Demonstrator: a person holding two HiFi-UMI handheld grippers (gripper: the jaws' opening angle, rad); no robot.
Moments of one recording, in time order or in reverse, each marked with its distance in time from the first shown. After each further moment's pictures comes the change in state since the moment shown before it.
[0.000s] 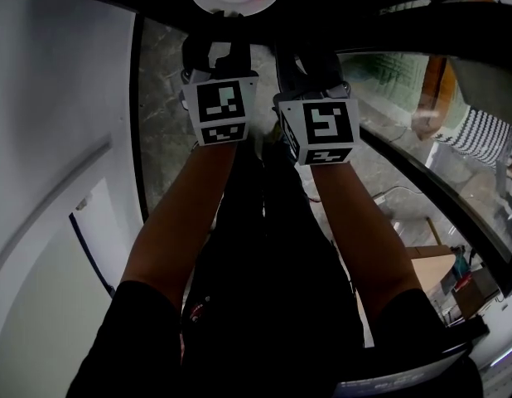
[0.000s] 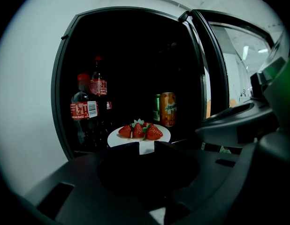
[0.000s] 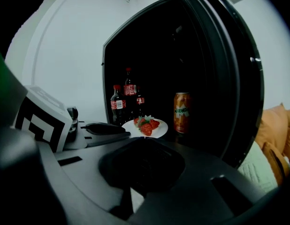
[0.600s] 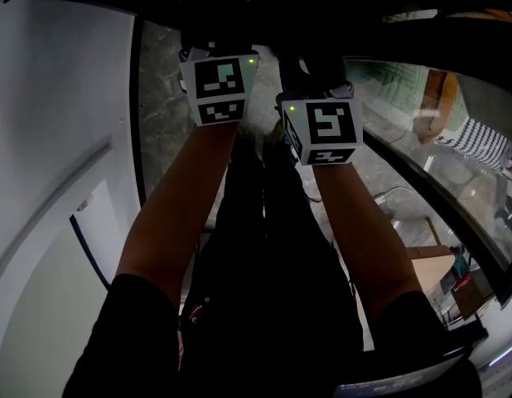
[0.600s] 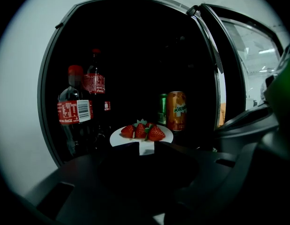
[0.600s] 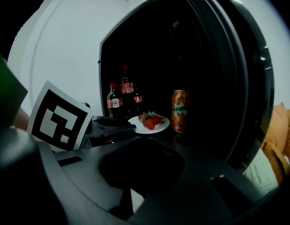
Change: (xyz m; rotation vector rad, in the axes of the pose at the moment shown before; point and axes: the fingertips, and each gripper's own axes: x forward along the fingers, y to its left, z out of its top) left arm 0.037 0.013 0.012 -0.002 -0.009 -0.004; right arm 0.011 -0.010 -0.001 -0.002 0.004 -0.008
